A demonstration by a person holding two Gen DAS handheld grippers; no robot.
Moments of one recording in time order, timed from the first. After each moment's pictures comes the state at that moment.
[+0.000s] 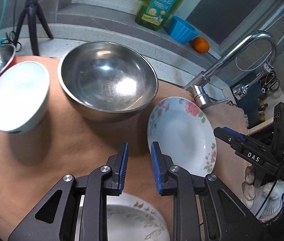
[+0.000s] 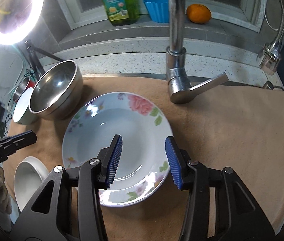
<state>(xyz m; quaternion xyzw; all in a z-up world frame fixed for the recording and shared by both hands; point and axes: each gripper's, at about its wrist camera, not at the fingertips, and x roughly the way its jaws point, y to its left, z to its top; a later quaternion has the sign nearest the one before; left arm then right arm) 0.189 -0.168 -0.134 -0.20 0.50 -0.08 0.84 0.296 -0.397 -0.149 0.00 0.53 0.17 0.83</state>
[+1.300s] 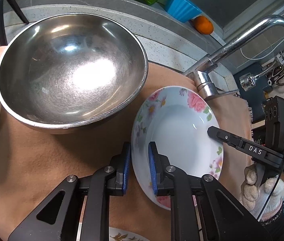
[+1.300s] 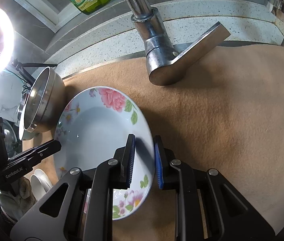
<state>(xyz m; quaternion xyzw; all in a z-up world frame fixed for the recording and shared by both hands) 0.231 -0.194 -0.169 -0.20 0.55 -0.11 0.80 0.332 -0.429 -0.199 0.10 0.60 0.19 0.77</state>
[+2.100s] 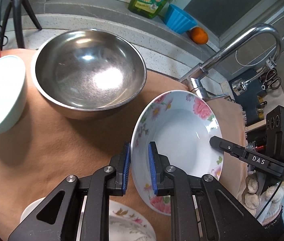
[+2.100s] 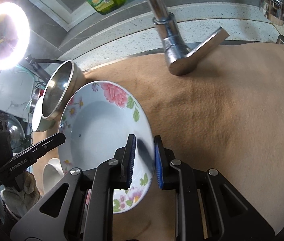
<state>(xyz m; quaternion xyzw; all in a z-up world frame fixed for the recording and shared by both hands) 0.206 -0.178 -0.140 -0.20 0.53 -0.10 0.82 0.303 -0.420 -0.166 0.12 0.59 0.21 0.77</state>
